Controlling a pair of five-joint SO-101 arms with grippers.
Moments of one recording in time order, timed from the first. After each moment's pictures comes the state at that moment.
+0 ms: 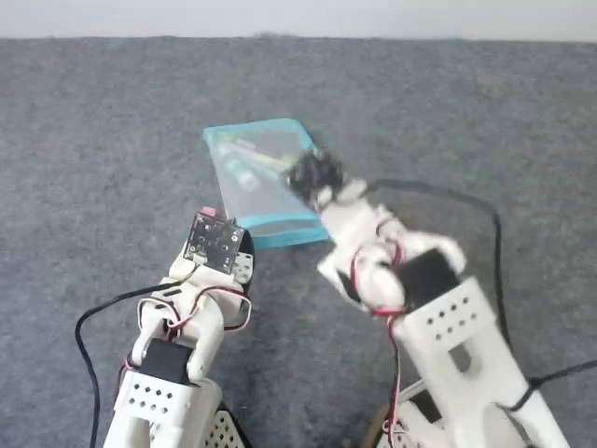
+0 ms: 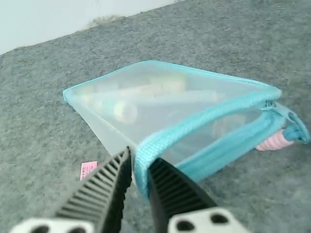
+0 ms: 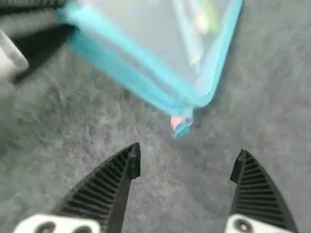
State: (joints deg) left arm 8.7 -83.8 90.0 37.8 -2.9; right arm -33.0 -43.5 39.3 72.1 17.4
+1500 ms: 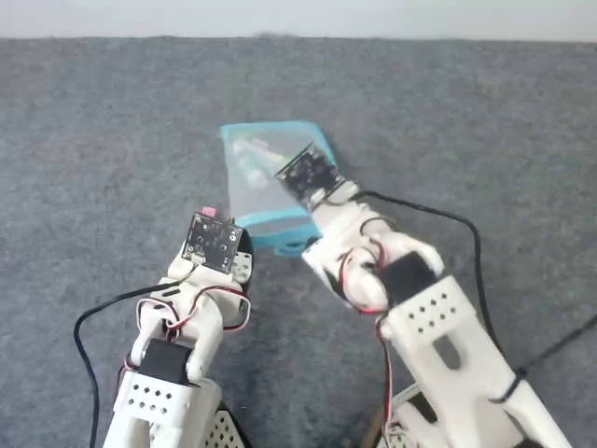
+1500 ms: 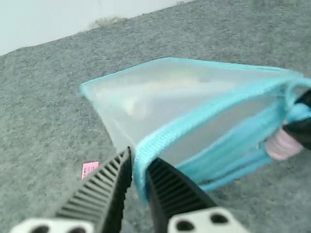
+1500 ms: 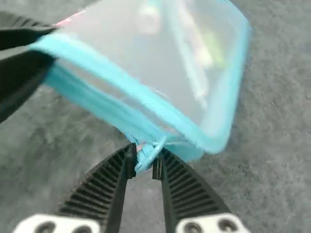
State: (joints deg) left arm 8.6 -83.9 89.9 37.8 -2.7; right arm -35.9 -41.4 43.4 57.6 13.6
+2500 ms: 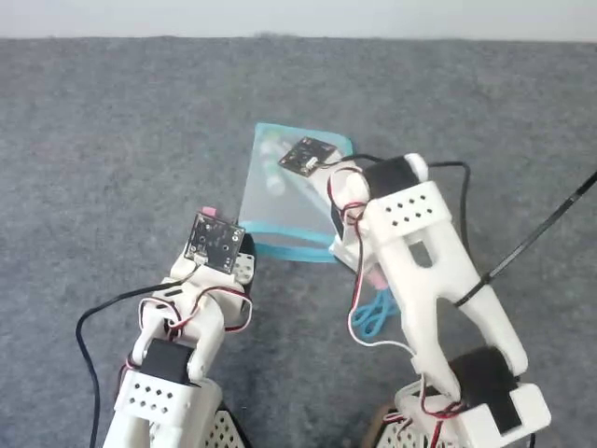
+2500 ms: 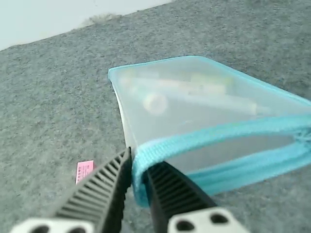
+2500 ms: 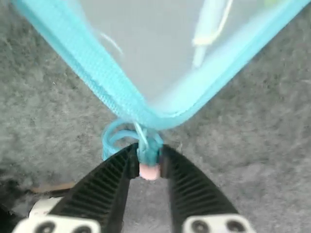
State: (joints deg) left arm 8.9 -83.8 90.0 37.8 -2.6; right arm -25.9 -8.8 11.6 91.9 27.1
